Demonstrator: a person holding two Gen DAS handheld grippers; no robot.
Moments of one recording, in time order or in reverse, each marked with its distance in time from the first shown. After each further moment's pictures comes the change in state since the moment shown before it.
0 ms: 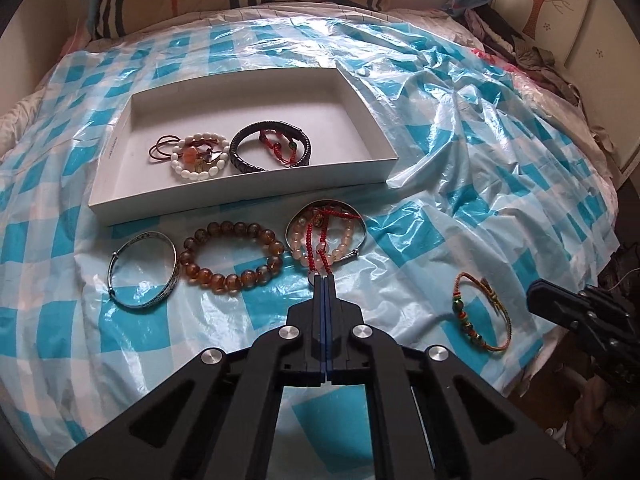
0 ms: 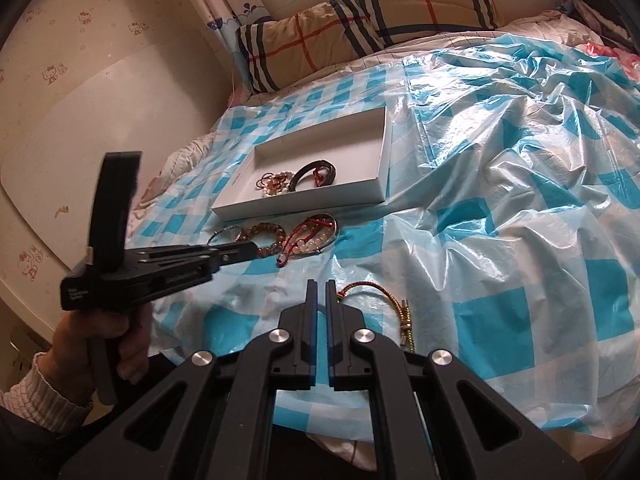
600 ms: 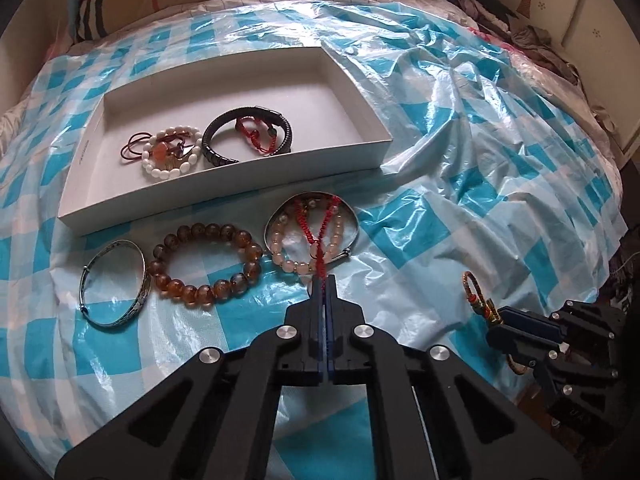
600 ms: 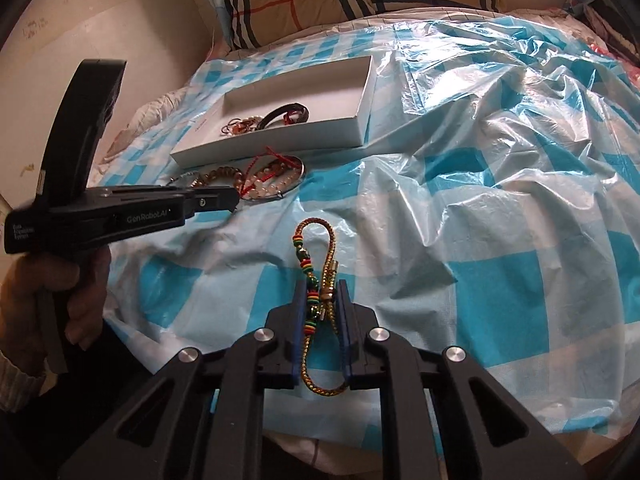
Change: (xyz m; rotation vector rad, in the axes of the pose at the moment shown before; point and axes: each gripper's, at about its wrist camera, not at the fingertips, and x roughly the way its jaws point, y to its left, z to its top) left arm 0.029 -0.015 0.006 0.056 0.047 0.001; right arm 0.031 -0.011 -0.020 0.003 0.085 -0.038
